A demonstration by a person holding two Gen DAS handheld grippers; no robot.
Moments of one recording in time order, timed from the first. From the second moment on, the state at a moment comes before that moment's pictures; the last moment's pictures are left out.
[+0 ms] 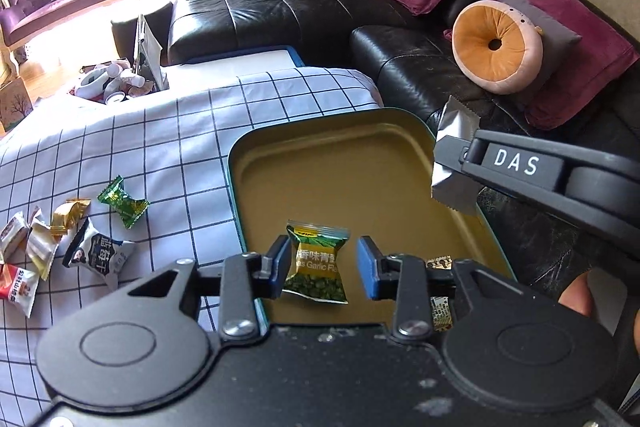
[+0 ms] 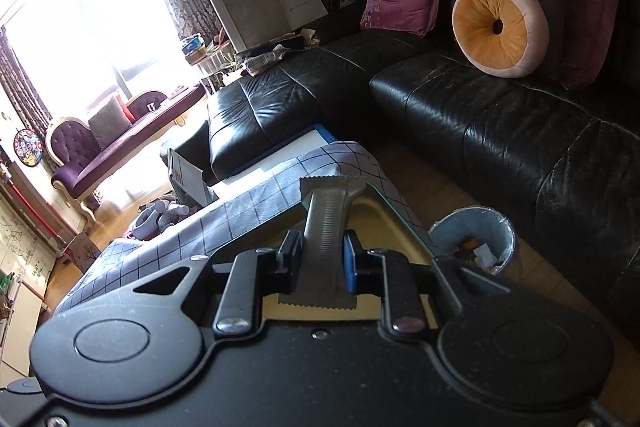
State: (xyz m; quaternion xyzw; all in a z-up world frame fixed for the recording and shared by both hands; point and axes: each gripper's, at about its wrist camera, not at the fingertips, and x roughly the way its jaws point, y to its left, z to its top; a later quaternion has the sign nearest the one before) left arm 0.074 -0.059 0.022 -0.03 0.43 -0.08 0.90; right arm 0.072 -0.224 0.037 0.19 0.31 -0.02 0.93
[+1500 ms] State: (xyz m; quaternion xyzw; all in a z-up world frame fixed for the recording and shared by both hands) left arm 0.077 -0.004 0.037 -0.08 0.42 -0.02 0.90; right arm 0.087 -0.198 0.024 0.15 0.37 -0.03 0.92
